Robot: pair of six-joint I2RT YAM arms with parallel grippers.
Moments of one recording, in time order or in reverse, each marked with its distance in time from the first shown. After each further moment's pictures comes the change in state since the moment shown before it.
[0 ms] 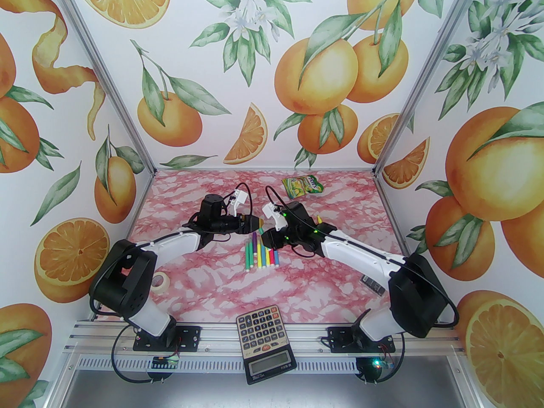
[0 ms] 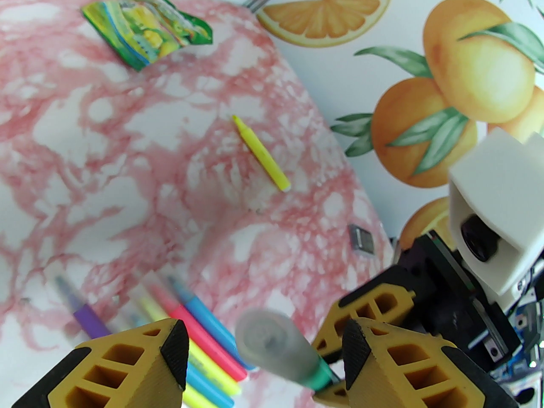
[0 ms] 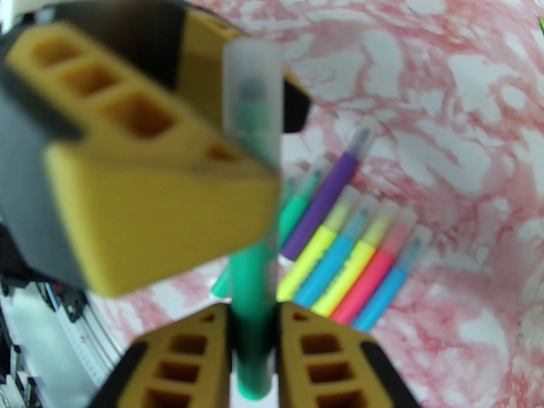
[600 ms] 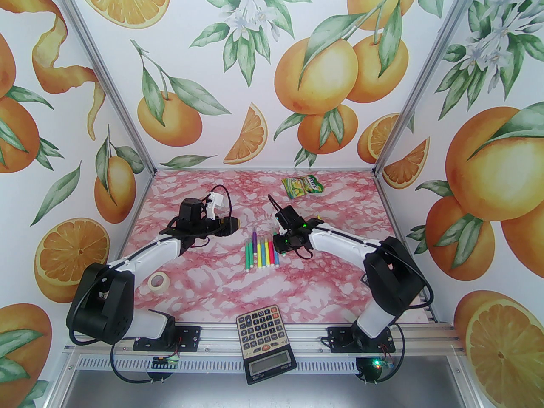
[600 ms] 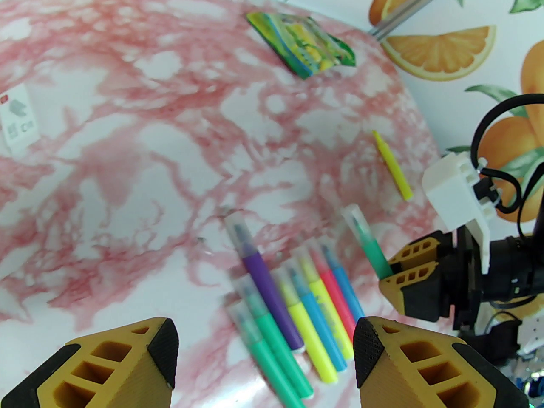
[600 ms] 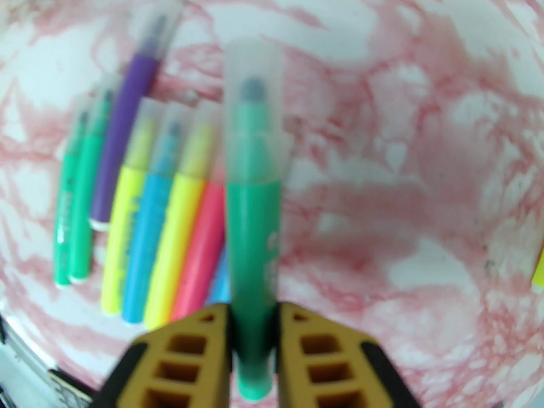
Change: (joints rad) left arm 0.151 -0.190 -0.095 -0.247 -0.199 0.187; right arm -0.016 0.158 0.057 -0.211 0.255 0.029
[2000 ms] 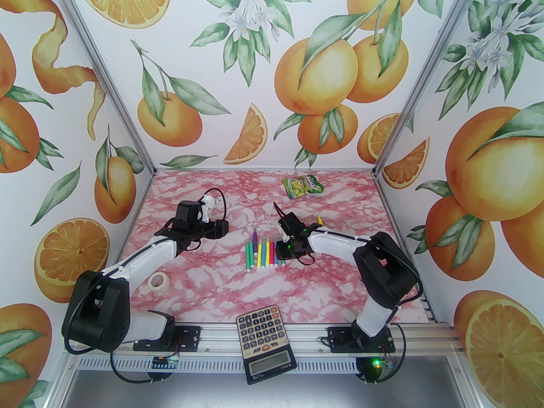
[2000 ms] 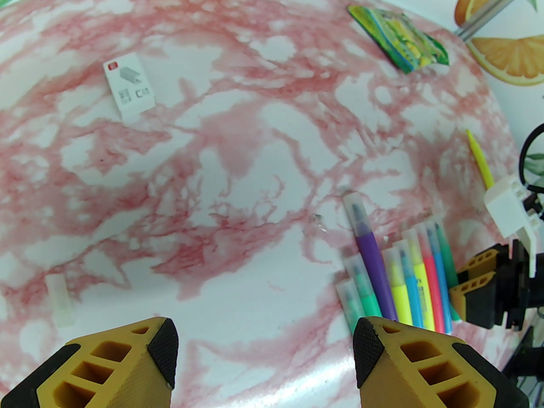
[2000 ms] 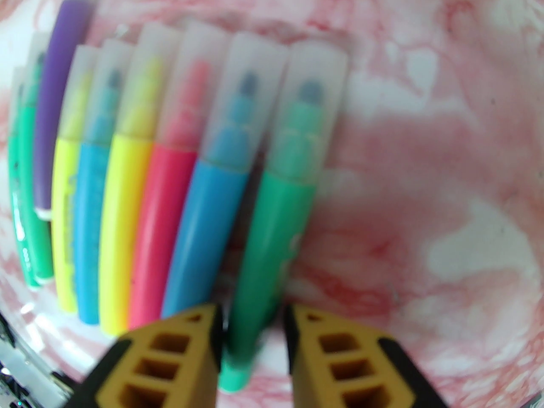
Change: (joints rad) left arm 0.032 -0.062 -0.003 -0.187 -0.304 0.135; right arm -0.024 0.079 -0.061 0.003 -0.013 0.092
